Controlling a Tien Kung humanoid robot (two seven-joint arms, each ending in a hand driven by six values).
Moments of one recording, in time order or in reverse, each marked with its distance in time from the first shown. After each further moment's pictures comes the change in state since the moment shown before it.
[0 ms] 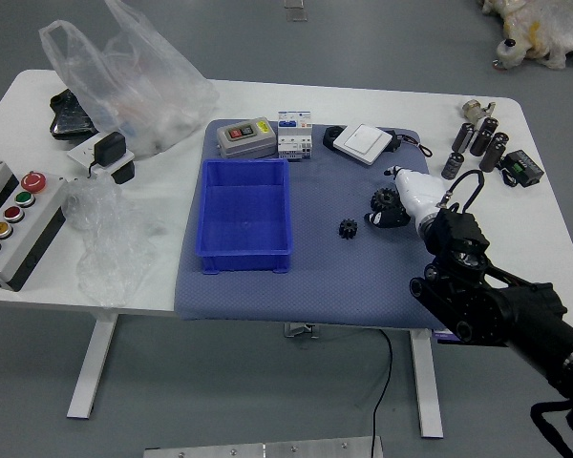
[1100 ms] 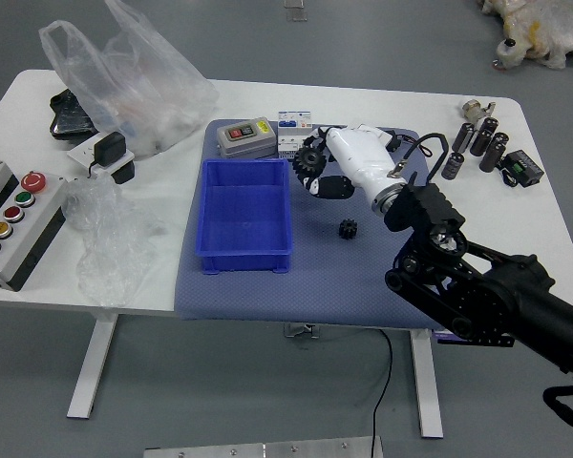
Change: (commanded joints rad) left arm 0.006 -0.002 -0.003 0.000 0.005 0.002 0.003; right arm 0.100 -0.059 -0.199 0.404 0.063 -0.032 0.097
